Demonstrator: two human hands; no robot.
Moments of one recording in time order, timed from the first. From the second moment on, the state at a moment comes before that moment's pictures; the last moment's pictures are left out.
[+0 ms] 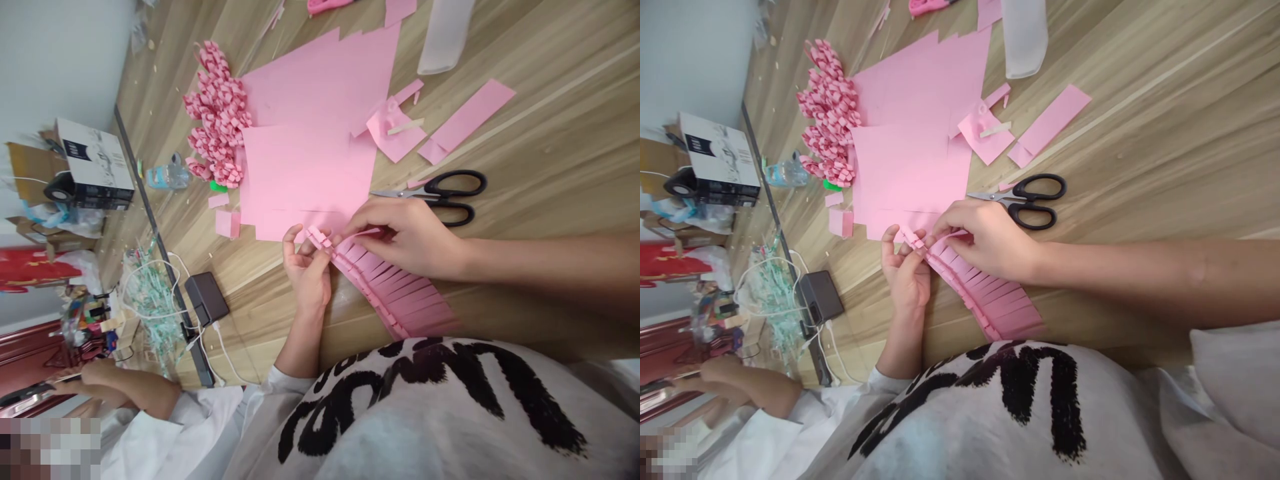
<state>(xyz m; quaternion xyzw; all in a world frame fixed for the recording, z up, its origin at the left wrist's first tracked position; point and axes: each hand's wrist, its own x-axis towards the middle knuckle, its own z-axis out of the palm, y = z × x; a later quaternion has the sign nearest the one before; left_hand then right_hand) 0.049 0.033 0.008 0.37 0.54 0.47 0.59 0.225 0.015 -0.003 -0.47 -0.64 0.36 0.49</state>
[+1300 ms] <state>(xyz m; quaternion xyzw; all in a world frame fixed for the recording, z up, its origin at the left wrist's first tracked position) 0.052 0.028 0.010 0.41 0.56 0.46 0.55 0.220 0.017 -0.002 -0.49 -0.51 0.45 0.55</state>
